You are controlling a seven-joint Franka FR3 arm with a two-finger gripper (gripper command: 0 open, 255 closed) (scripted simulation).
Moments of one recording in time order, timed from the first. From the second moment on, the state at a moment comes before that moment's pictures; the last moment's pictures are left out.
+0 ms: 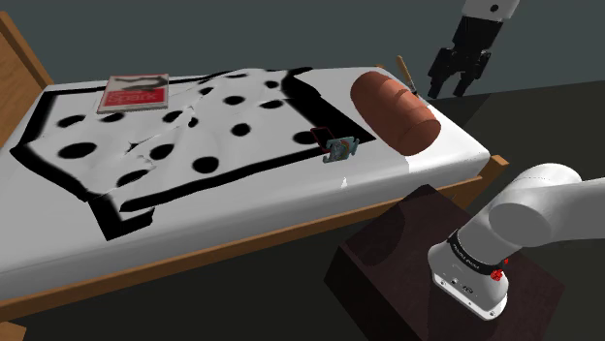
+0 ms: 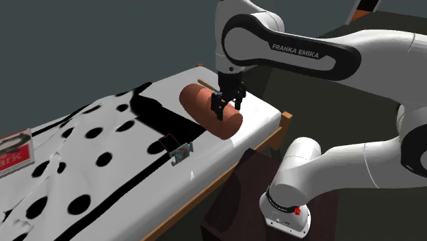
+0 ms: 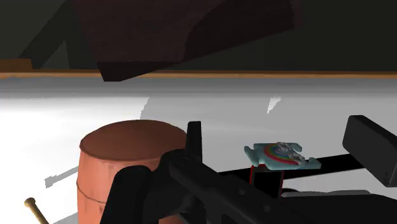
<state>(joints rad) -0.02 -0.77 -0.07 -2.32 0.06 1.44 0.17</state>
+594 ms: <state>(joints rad) 0.11 -0.62 -0.18 -2.39 -0.03 1.68 -0.25</state>
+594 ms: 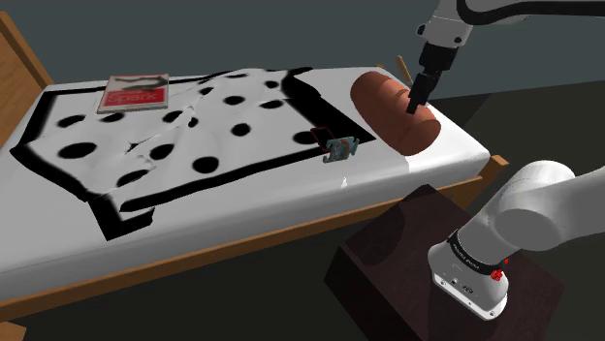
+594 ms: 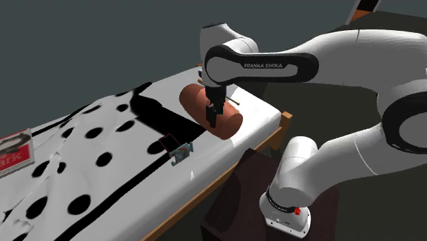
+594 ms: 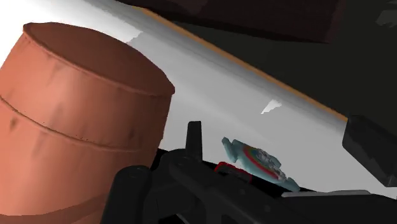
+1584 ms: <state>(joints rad) 0.38 -0.20 -0.28 -2.39 -0.02 2.16 -1.11</state>
